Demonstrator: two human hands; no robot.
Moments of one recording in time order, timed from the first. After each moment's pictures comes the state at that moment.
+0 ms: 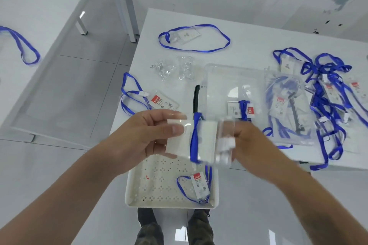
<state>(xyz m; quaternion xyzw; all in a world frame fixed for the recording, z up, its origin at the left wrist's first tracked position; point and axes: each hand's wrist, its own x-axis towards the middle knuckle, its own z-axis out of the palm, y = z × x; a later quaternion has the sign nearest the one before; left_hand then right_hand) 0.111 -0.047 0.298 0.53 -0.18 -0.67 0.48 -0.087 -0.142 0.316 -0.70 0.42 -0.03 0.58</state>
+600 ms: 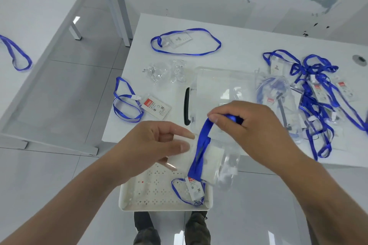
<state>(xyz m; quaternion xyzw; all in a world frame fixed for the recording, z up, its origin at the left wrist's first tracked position) 0.083 -0.048 0.307 0.61 -0.30 -0.62 0.39 -0.104 -0.167 0.328 -0.84 0.41 -0.11 0.33</state>
